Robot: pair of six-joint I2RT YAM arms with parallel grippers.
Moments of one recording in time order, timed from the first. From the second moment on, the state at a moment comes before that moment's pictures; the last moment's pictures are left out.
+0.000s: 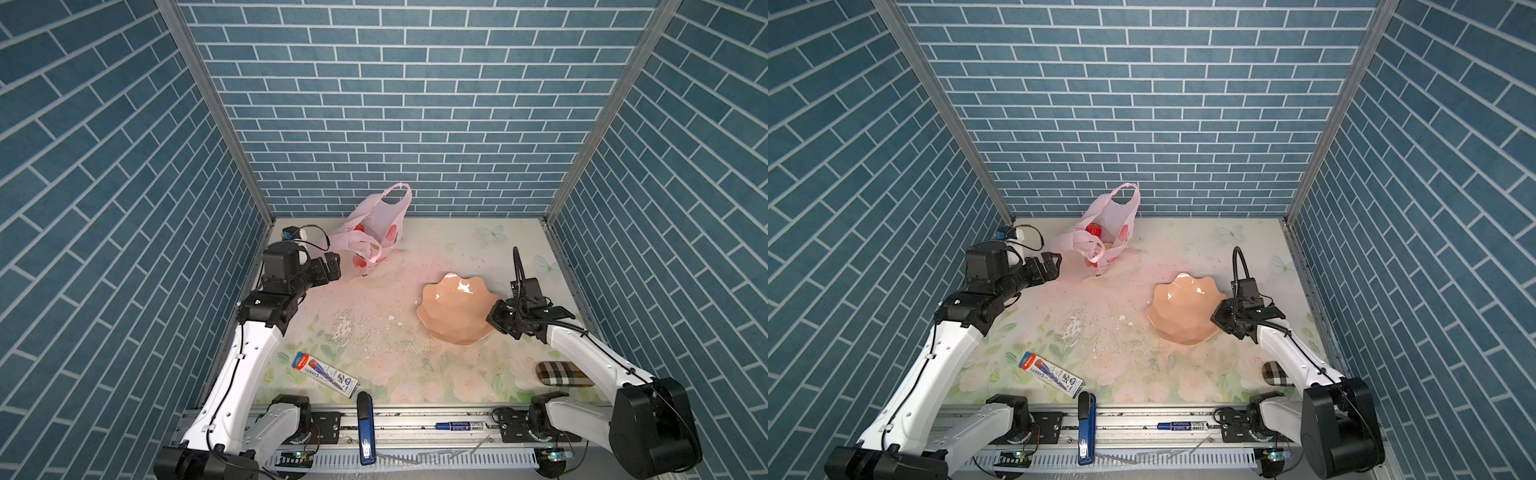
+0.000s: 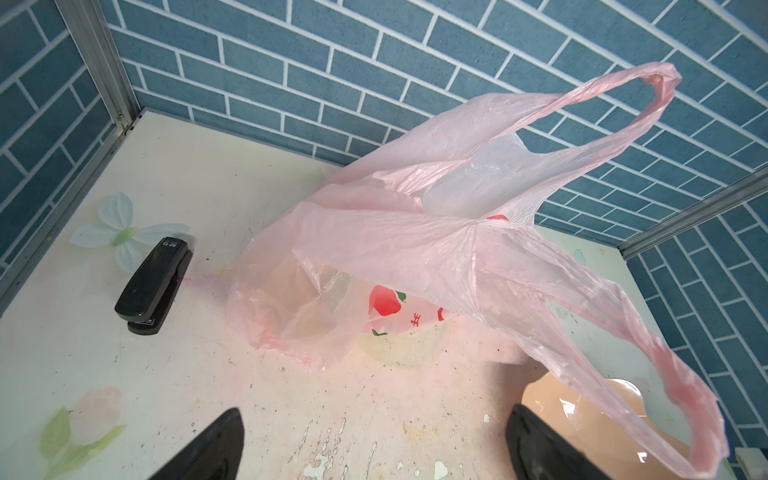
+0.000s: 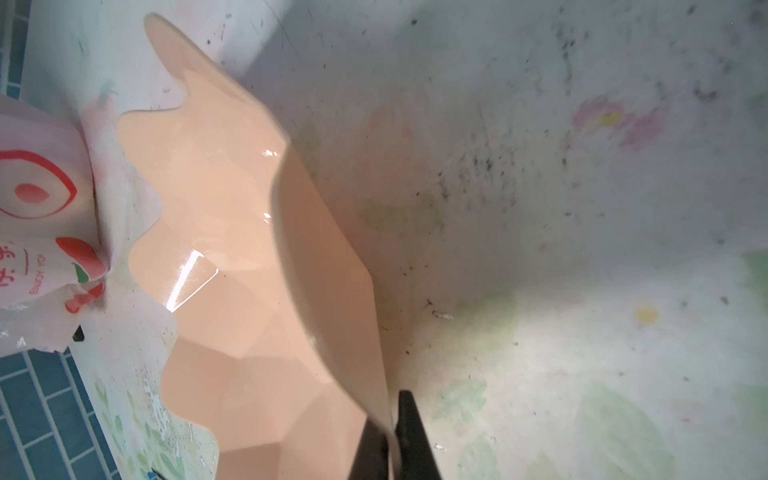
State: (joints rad) left arm -0.12 1.02 1.01 -0.51 0.11 -0.36; right arm 0.29 1.17 0.63 -0.51 -0.23 0.79
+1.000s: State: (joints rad) left arm -0.36 1.41 1.65 -0.97 0.06 -0.18; right arm 0.42 1.17 0.60 -0.66 -0.16 0.79
